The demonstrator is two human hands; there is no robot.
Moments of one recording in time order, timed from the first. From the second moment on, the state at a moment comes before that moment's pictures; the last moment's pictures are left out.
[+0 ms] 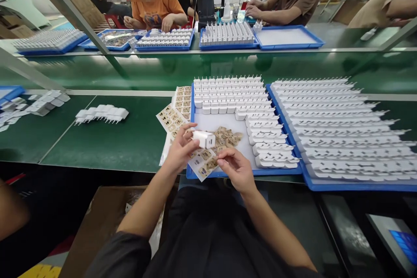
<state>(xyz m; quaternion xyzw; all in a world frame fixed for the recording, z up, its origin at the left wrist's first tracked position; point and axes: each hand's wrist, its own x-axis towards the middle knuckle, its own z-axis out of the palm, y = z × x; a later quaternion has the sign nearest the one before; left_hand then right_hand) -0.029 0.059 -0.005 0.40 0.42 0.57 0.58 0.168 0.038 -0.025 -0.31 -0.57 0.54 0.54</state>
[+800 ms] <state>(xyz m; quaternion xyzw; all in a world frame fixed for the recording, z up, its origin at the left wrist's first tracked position) -0.006 0.007 -0.032 0.66 0.45 0.54 0.26 0.173 0.030 0.002 -0.39 -0.54 0.51 0.55</state>
